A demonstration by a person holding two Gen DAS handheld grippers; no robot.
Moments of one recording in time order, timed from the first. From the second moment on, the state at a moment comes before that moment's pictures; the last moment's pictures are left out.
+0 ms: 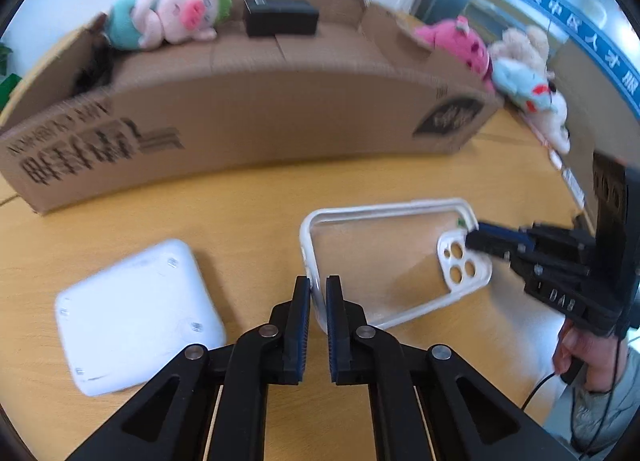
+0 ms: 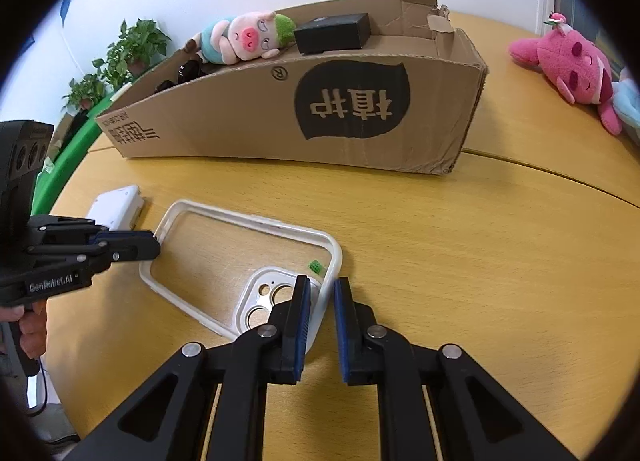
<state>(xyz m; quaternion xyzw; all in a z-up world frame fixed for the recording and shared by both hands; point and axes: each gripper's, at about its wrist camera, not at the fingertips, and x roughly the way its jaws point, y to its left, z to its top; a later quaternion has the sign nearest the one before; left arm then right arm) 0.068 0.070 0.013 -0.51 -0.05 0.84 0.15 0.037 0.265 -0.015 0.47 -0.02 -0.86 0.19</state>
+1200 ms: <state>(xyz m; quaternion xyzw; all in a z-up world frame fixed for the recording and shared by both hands) -0.132 -0.034 0.131 -0.39 -0.04 0.92 0.08 -0.175 0.168 0.136 0.34 0.05 -0.91 0.25</state>
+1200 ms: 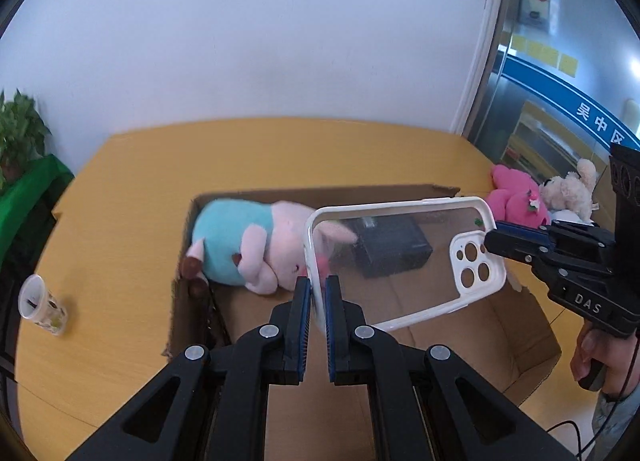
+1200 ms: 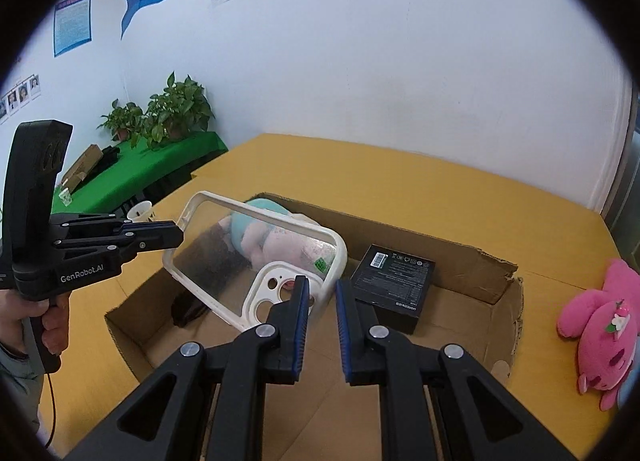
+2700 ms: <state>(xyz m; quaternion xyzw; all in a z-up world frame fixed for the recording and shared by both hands) 0.067 -0.033 0.148 -0.23 0.03 0.97 -0.04 -0.017 0.194 0.089 0.36 0.02 -0.92 0.15</state>
